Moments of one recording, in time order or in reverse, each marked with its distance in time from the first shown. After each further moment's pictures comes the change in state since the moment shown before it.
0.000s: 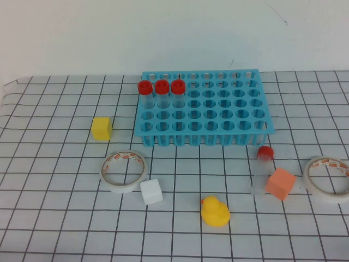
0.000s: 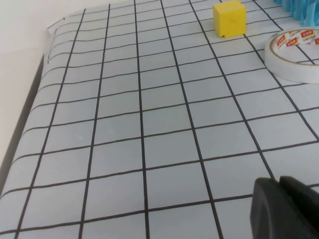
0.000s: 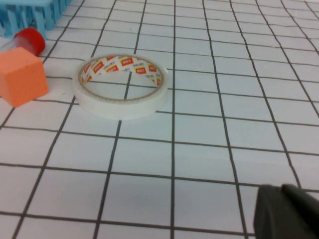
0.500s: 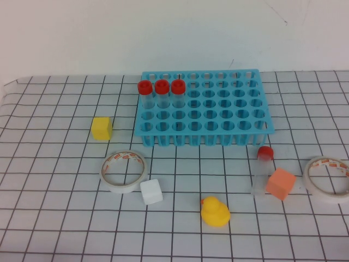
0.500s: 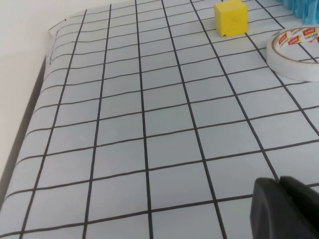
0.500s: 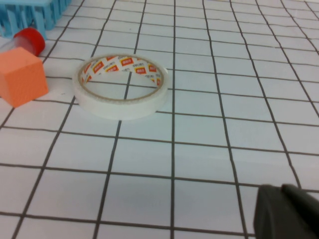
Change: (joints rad) right arm 0.000 0.000 0.000 0.000 0.000 0.000; left arm 0.000 0.000 0.000 0.012 0.000 0.000
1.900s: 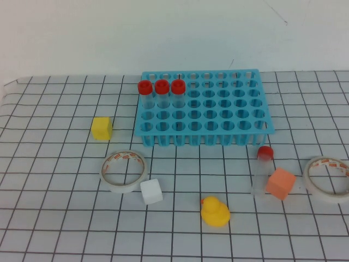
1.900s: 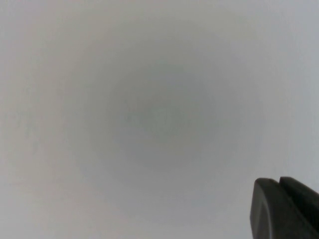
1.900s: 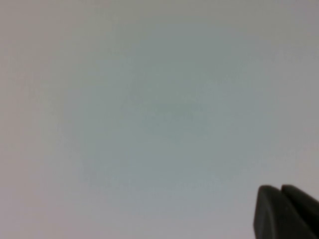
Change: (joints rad) right arm 0.000 0.018 -0.308 0.189 -0.626 -0.288; left arm 0.000 0.033 -0.356 0.019 -0.381 -0.117
